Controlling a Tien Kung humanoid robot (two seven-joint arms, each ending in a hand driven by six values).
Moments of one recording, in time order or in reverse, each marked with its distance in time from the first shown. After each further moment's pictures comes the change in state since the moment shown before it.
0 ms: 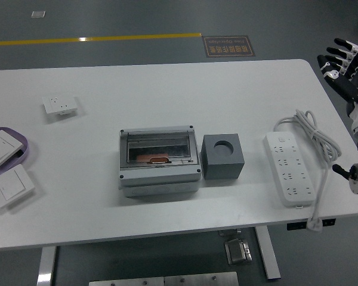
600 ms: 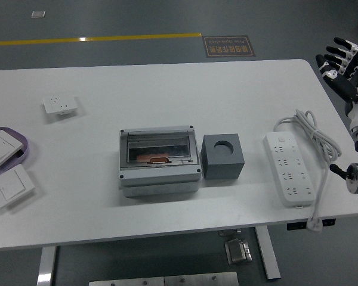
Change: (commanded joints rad) left arm 0.002 -0.003 0.000 -0.001 -0.002 -0.001 0.001; right arm 0.008 0.011 -0.005 -0.008 0.002 -0.009 0.015
